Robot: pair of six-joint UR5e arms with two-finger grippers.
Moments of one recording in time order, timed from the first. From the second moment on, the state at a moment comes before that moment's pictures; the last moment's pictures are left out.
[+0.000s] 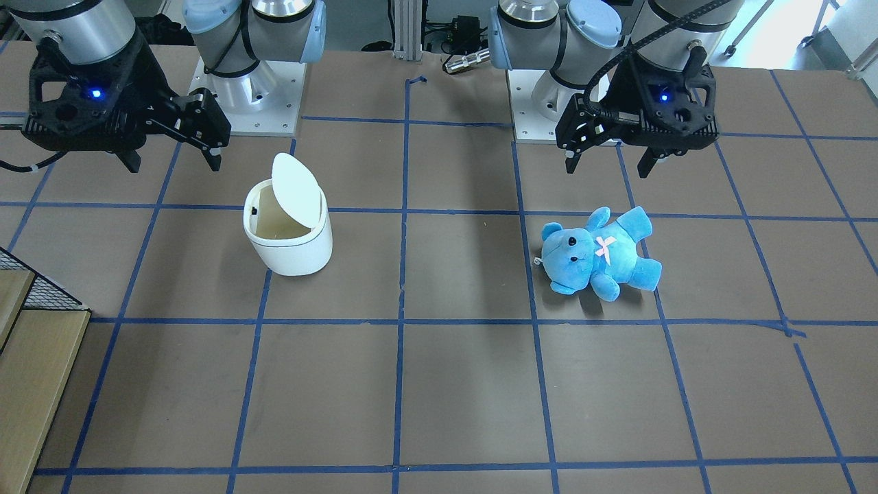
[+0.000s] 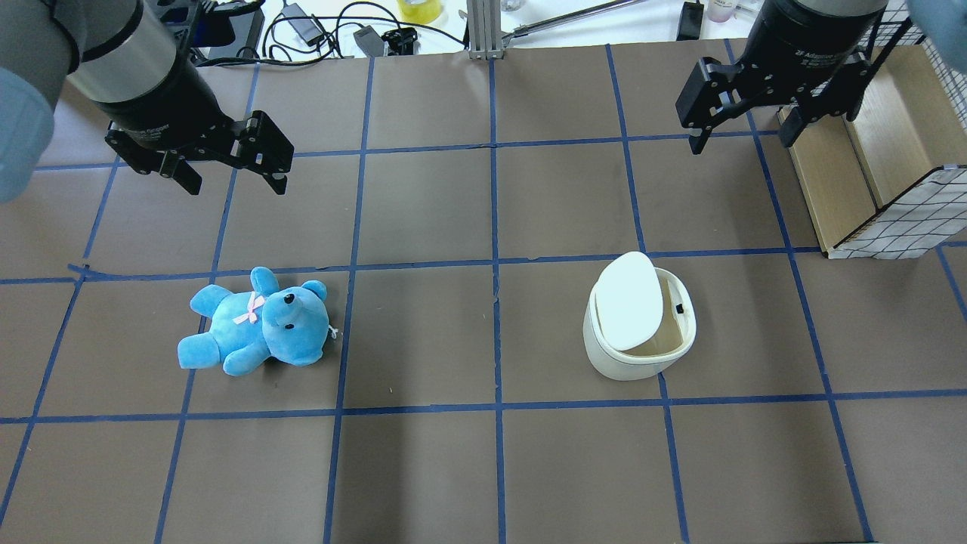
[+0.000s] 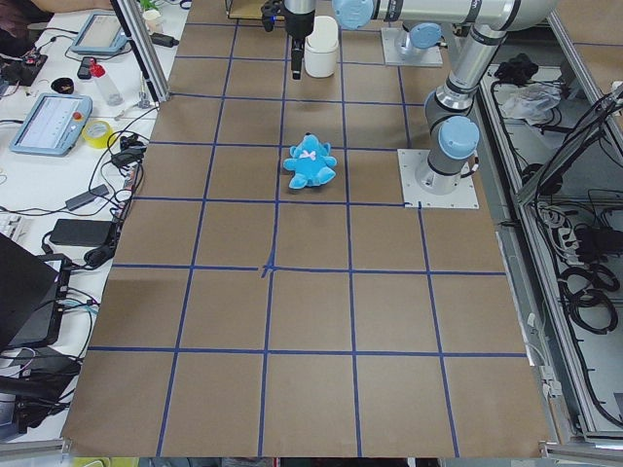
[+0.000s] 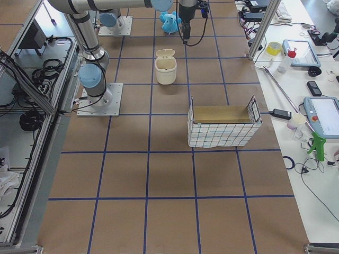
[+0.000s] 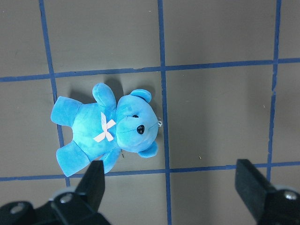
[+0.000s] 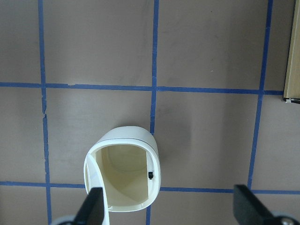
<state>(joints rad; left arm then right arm) -1.54 -1.52 -1.60 -1.55 1.57 0.07 1.53 -1.55 1.47 -1.48 -1.56 -0.08</state>
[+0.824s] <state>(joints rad) -1.54 -1.52 -1.60 -1.55 1.57 0.07 1.54 -1.55 1.47 -1.51 -1.54 -0.08</state>
